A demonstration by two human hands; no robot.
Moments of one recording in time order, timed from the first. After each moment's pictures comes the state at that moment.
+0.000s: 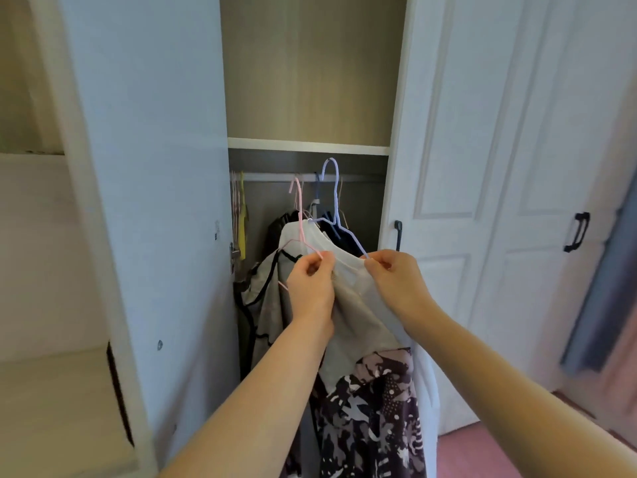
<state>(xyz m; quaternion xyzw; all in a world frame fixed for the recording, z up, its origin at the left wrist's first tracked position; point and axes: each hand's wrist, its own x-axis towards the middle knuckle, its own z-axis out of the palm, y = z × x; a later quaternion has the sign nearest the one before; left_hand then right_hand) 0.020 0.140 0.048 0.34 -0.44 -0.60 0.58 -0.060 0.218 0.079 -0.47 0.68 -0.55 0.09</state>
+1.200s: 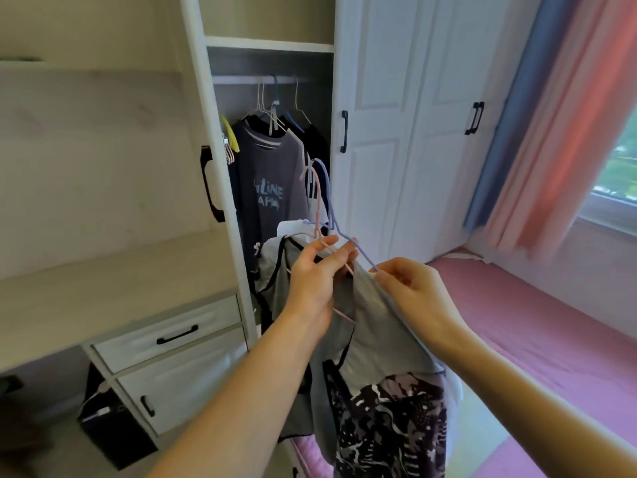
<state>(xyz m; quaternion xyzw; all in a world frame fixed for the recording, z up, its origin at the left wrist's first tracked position) 0.216 0.418 -0.032 0.23 -0.42 -0.79 0.37 0.138 0.538 -0.020 -0.38 0.75 -0.52 0.12</state>
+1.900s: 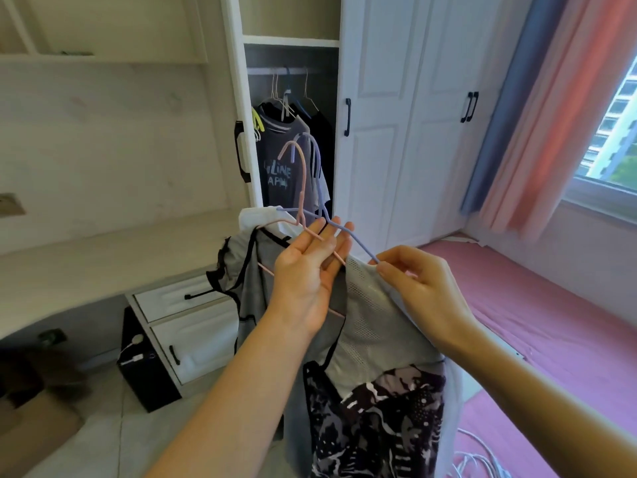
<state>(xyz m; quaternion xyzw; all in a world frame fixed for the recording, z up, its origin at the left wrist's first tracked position) 0.338 0.555 -0.008 0.16 -0.30 -0.84 0.42 0.236 0.666 -0.012 -0.46 0.71 -0.53 0.08</state>
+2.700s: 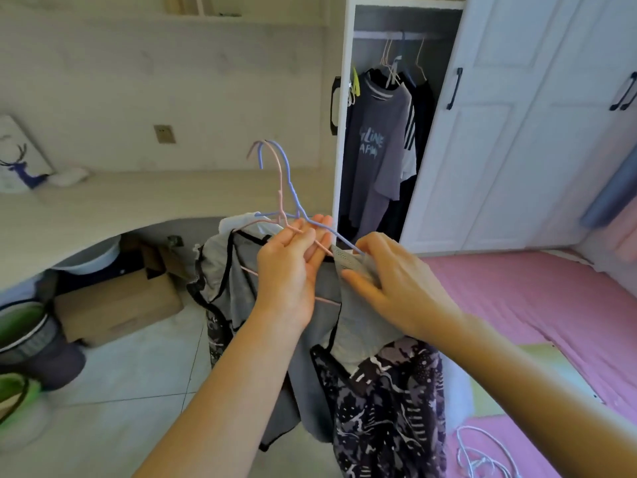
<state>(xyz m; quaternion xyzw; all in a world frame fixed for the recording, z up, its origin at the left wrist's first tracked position) 0.423 0.649 -0.031 0.29 -0.27 -0.70 0.60 0.280 0.701 -0.042 -0.75 0.59 -0.28 -0.03</state>
